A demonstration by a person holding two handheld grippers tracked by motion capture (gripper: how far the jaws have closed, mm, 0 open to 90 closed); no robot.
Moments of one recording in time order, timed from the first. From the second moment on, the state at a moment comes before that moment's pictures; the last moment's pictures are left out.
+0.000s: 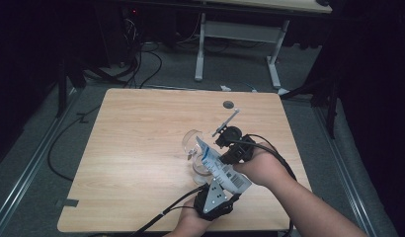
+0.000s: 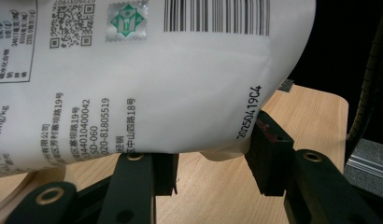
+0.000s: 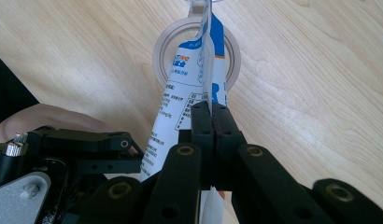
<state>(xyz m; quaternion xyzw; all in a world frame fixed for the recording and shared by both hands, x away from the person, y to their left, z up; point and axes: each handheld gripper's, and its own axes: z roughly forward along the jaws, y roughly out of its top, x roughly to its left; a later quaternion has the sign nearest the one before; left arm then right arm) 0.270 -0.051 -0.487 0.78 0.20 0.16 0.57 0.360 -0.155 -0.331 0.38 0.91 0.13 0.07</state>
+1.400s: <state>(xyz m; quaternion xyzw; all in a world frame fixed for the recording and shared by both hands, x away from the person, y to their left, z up) 0.272 -0.054 -0.484 0.78 0.20 0.16 0.57 0.363 -0.156 -0.329 0.37 0.91 0.13 0.08</state>
